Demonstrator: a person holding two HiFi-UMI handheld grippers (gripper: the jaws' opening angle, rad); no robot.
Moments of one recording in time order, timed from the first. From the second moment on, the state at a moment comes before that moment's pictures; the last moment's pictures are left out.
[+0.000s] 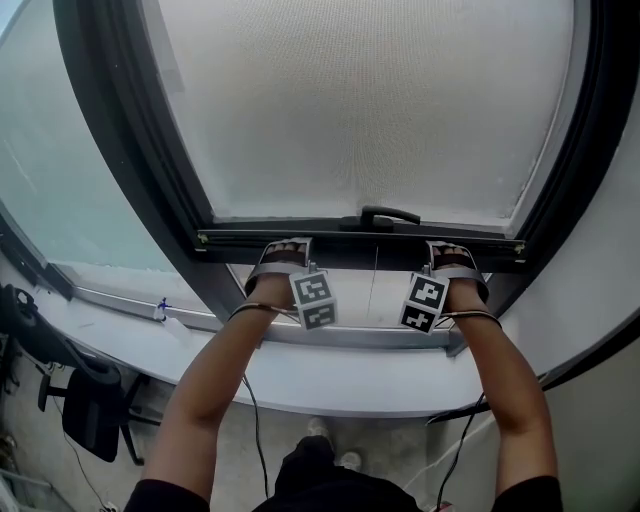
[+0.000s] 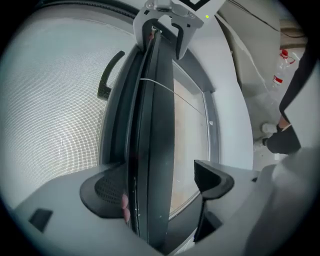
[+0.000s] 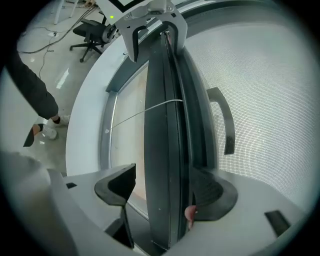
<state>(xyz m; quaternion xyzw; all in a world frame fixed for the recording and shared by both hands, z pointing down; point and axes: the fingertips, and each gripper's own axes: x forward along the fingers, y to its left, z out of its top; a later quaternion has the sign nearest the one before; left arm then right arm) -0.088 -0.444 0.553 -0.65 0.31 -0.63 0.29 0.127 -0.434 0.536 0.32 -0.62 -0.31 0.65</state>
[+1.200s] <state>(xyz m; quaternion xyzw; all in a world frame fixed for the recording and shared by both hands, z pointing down) -0.091 -0.430 0.560 -0.64 0.31 -0.64 0.29 0.127 -0.419 0.542 0.30 -0.61 -0.27 0.68</state>
